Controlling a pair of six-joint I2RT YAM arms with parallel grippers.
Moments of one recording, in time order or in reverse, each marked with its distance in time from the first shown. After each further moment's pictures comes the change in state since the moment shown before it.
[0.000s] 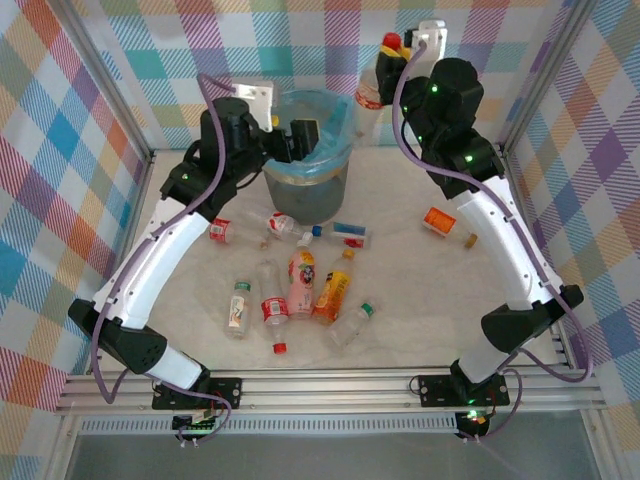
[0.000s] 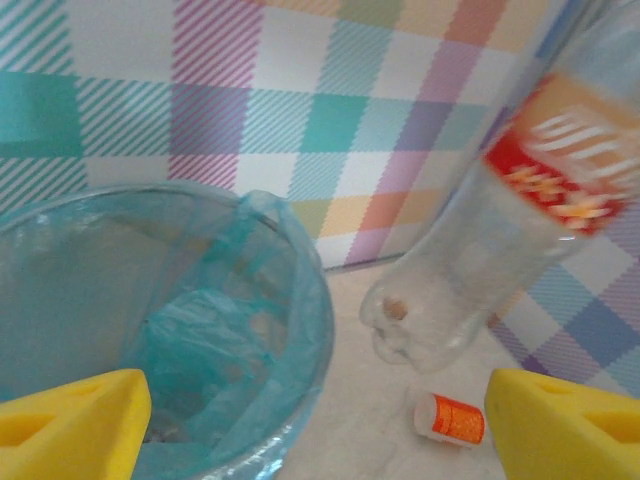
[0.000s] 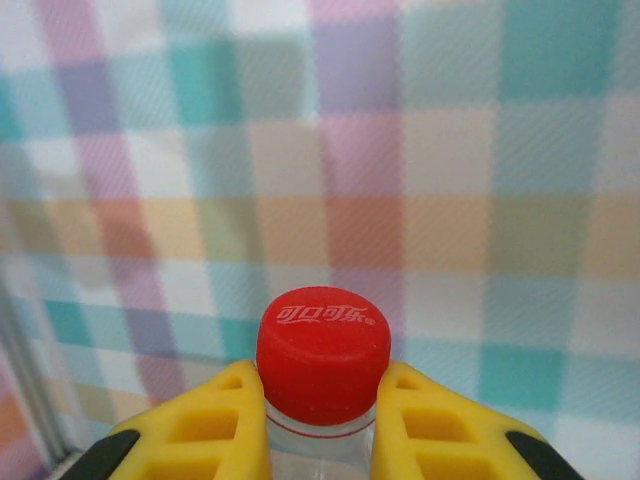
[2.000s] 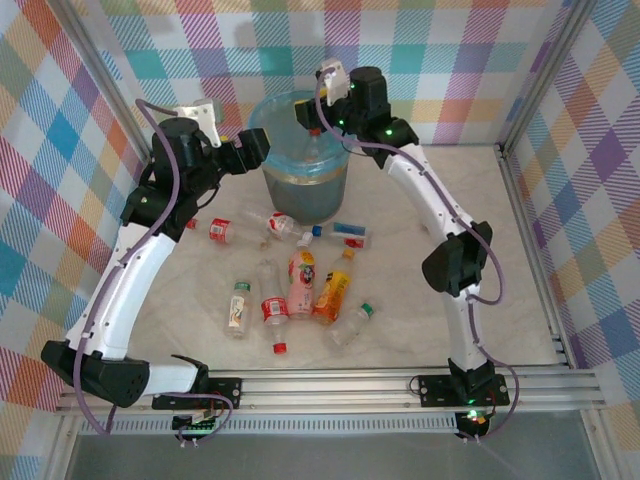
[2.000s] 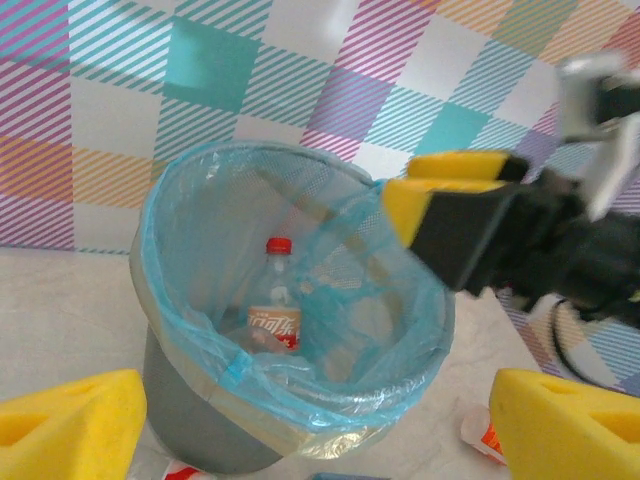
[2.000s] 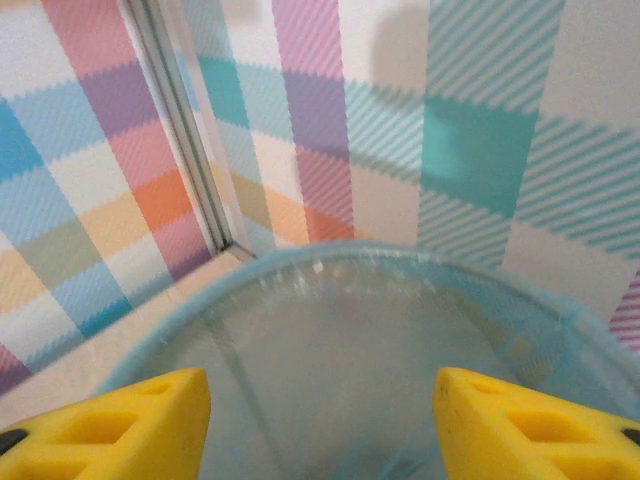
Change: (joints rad) left arm 0.179 -0.207 -0.238 -0.015 0.022 -0.100; right arm -0.002 0.520 0.306 -0.137 -0.486 -0.005
